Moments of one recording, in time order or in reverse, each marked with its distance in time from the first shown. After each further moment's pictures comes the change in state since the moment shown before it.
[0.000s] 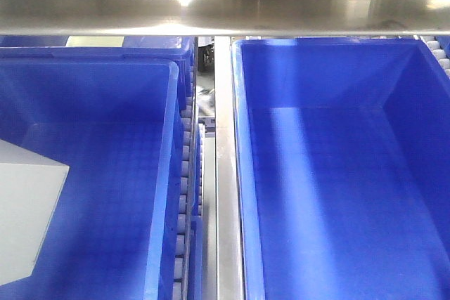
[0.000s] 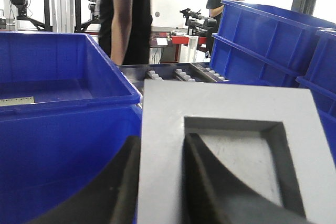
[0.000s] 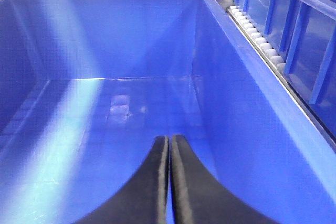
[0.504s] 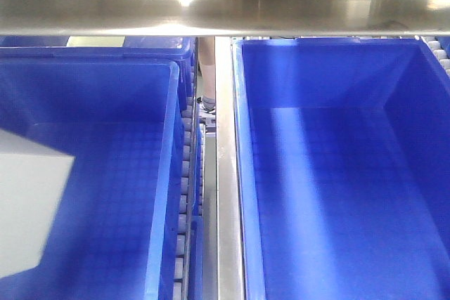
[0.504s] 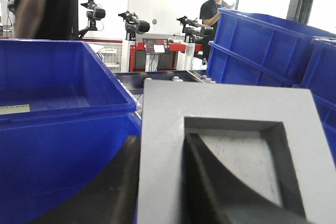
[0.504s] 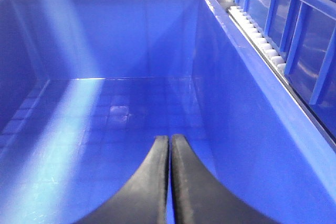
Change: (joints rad) left arm 0.000 0.032 0.000 -0.006 -0.053 0.000; right arm 0.000 0.000 0.000 -0.001 0.000 0.000
